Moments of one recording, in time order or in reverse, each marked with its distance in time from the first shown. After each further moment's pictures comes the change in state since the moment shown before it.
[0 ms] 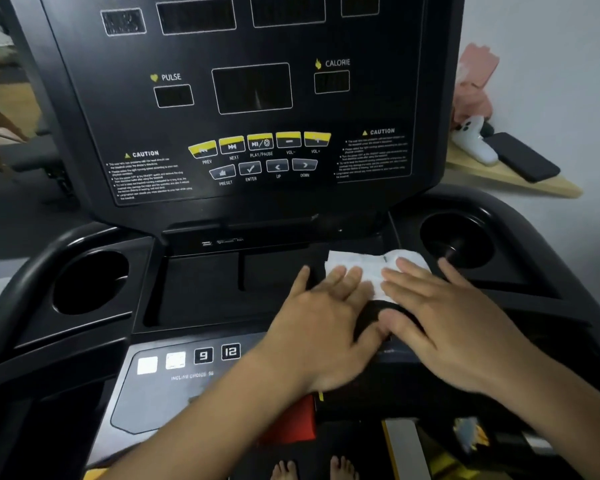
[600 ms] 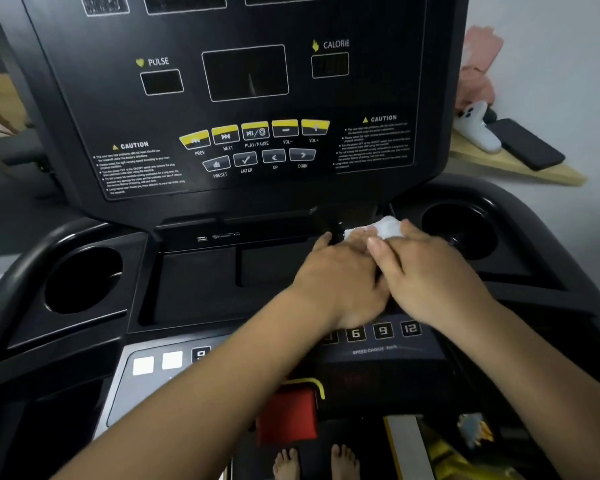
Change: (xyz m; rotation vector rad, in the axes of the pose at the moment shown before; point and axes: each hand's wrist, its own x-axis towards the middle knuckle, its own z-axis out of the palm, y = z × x) left_hand 0.059 0.000 -0.015 0.013 -0.048 0.029; right_hand 0.047 -0.014 -0.008 0.199 0.201 0.256
